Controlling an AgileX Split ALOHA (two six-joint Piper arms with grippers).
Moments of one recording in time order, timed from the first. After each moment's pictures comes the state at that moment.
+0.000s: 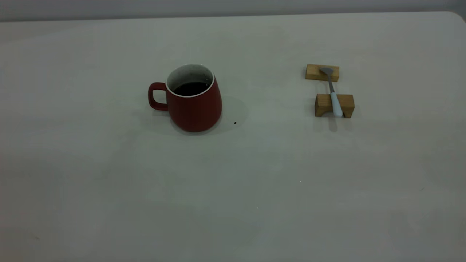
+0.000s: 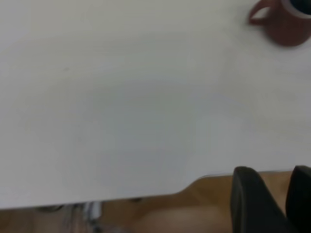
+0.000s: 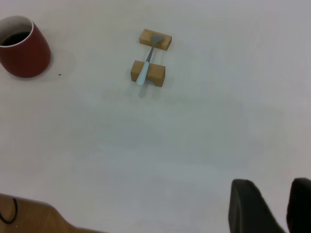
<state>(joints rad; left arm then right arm) -0.09 0.15 -0.59 0.00 1.16 -0.03 0.12 0.02 -0.47 0.06 1.13 -0.09</state>
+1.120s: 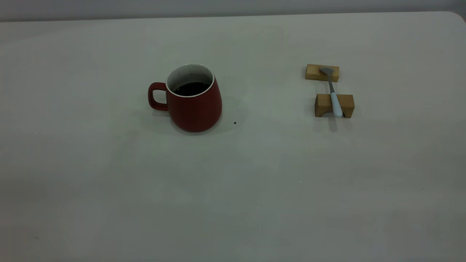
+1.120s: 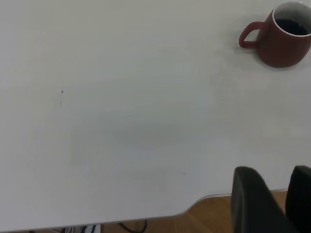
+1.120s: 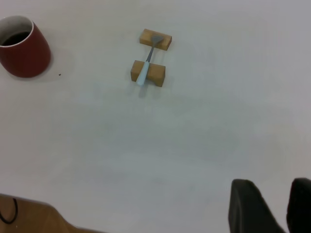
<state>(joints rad) -0.05 -0.02 -0.49 -0.01 1.14 0.02 0.12 0.02 -0.47 0.06 1.13 -0.09</state>
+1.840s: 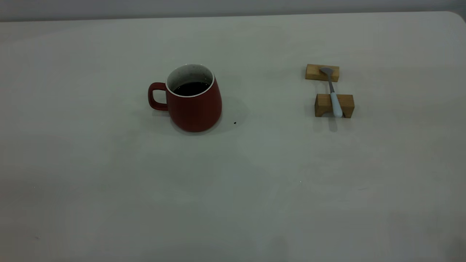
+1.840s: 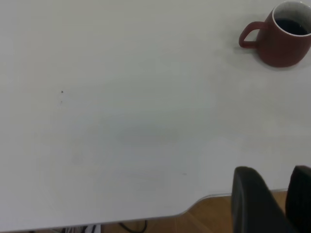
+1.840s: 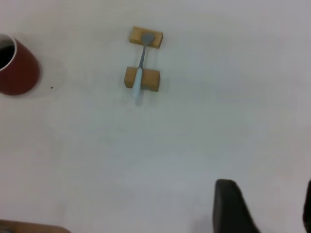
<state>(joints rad) -0.05 -0.02 -0.49 -0.01 1.14 0.02 0.12 0.62 -0.68 0.04 0.93 0.02</state>
